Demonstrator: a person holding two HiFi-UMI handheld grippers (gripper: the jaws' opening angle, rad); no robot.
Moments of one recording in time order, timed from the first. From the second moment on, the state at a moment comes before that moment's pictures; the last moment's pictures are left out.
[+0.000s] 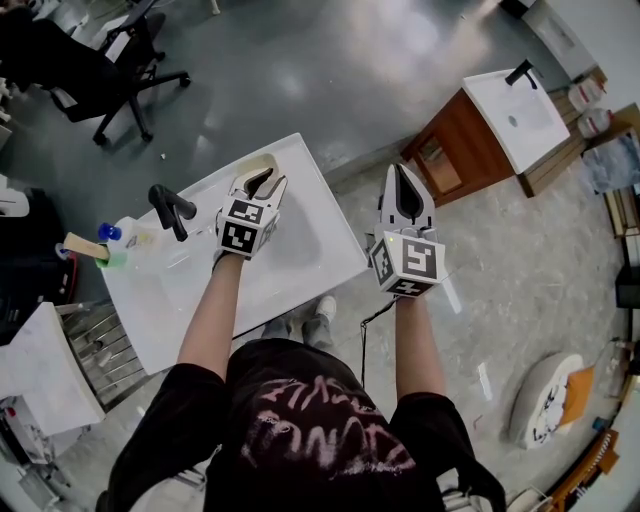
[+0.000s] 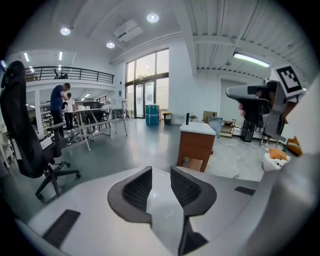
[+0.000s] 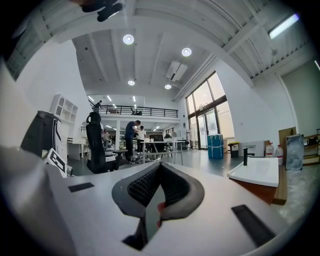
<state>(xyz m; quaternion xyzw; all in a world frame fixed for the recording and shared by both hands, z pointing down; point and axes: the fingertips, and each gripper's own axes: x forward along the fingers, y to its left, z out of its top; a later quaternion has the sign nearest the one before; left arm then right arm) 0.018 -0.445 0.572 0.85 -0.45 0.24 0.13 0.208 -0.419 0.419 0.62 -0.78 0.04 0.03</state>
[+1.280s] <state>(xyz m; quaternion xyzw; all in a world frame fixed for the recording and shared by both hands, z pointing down) 0.020 -0.492 0.698 0.81 -0.36 0.44 0.14 0.234 -0.449 0.465 0.63 -0.77 0.07 0.07</state>
